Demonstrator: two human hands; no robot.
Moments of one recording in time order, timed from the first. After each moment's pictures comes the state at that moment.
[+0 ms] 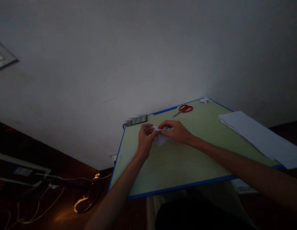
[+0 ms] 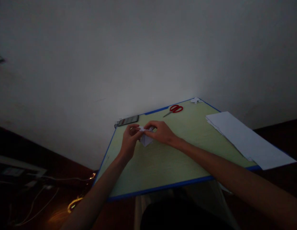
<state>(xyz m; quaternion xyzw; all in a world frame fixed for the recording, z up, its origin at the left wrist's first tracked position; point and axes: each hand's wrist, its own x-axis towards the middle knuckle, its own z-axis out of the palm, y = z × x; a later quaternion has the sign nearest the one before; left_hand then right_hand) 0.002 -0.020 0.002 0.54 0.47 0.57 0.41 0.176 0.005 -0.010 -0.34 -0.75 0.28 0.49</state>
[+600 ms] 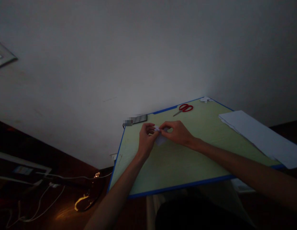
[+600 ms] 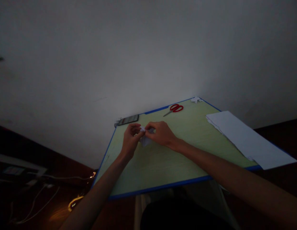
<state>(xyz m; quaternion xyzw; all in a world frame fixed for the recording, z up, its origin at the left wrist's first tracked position) 0.002 -0.021 0.001 0.59 0.47 0.56 0.35 0.173 -0.007 -0.006 -0.37 -0.77 0.20 0.49</state>
